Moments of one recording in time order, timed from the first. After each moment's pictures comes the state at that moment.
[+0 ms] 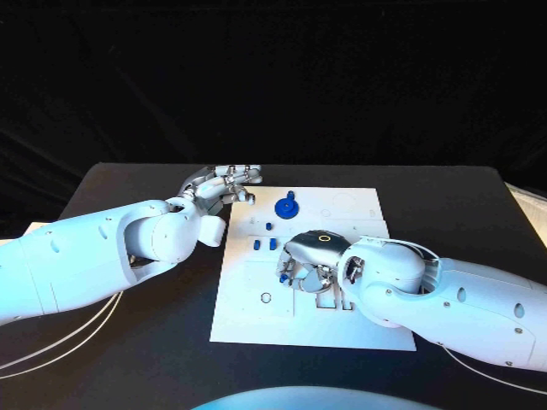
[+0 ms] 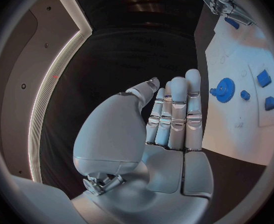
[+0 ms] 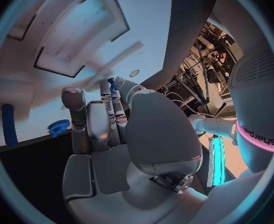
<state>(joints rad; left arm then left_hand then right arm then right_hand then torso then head) 1.13 -0.84 -0.01 1.51 0.13 -0.27 0.34 1.36 -0.11 0.43 0.00 0.11 0.98 0.19 0.14 0.07 1.07 0.11 0.31 0.14 1.17 0.03 0.99 0.51 0.17 1.16 0.13 0.54 1.00 1.03 -0.67 -0.03 1.66 -1.70 -0.11 -0.17 1.40 -0.12 0.40 0.11 0.13 1.11 0.15 0.07 0.08 1.14 0.09 0.10 0.06 1.46 0.00 1.23 1.12 0.15 1.14 0.11 1.15 0.83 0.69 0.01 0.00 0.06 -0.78</state>
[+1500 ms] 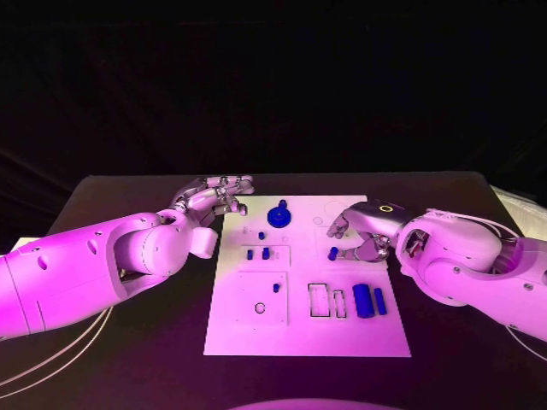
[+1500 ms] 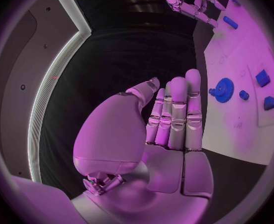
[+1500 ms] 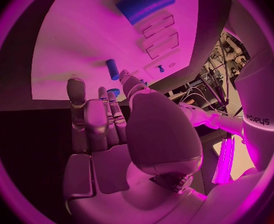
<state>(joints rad) 1.13 -0.84 -0.01 1.51 0.13 -0.27 0.33 1.36 -0.11 0.43 0.00 0.11 0.98 0.19 0.14 0.07 1.05 0.12 0.31 0.14 1.17 0.03 1.00 0.51 0.17 1.16 0.13 0.54 1.00 1.15 -0.93 -0.02 1.75 -1.71 -0.14 -0.25 1.39 -0.13 0.20 0.08 0.14 0.99 0.14 0.07 0.07 0.96 0.10 0.18 0.07 1.46 0.03 1.19 1.02 0.16 1.07 0.12 1.06 0.71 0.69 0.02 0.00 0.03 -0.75</state>
